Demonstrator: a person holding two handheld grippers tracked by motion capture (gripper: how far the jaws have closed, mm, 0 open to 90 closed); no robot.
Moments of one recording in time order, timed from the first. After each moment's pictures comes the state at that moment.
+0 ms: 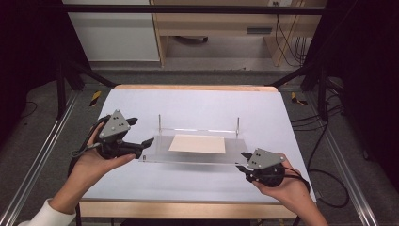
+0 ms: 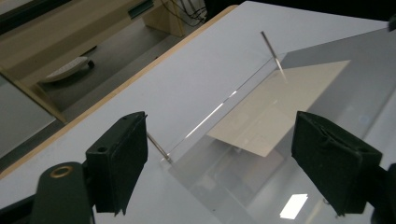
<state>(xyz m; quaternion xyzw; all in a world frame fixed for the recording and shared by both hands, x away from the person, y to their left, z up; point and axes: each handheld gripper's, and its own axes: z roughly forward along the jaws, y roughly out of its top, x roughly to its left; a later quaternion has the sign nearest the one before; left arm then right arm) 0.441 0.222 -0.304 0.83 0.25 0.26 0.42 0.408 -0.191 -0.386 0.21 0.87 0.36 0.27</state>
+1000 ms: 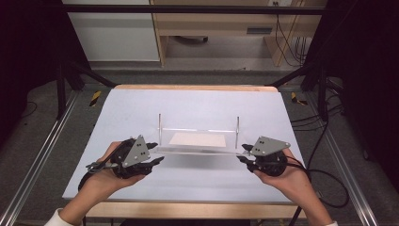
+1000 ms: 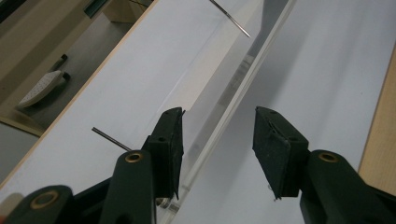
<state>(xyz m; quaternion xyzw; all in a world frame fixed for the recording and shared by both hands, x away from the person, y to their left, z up) 0.423 0.192 -0.347 0.89 0.15 0.27 0.35 0.426 -0.195 -0.364 0.23 0.86 0.38 0.25</state>
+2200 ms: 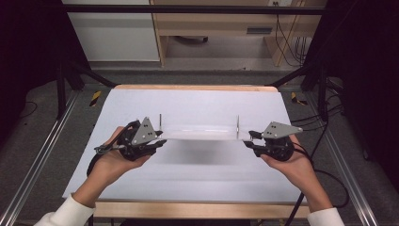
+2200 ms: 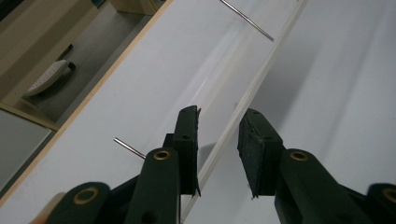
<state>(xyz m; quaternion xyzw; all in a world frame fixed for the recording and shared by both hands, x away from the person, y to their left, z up) 0.458 0.179 -0.318 0.89 0.17 0.26 0.34 0.463 -0.223 -0.362 0.27 0.83 0.42 0.25</state>
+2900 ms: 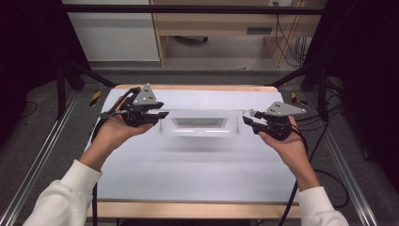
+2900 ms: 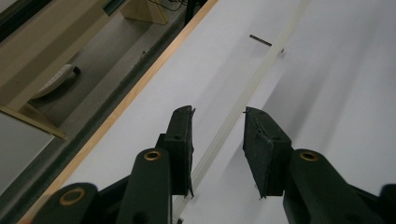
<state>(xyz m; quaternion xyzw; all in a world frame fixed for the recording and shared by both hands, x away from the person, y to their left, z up) 0.525 0.178 -0.282 0.88 0.19 0.25 0.36 0.510 -0.226 -0.348 0.31 0.77 0.49 0.27</state>
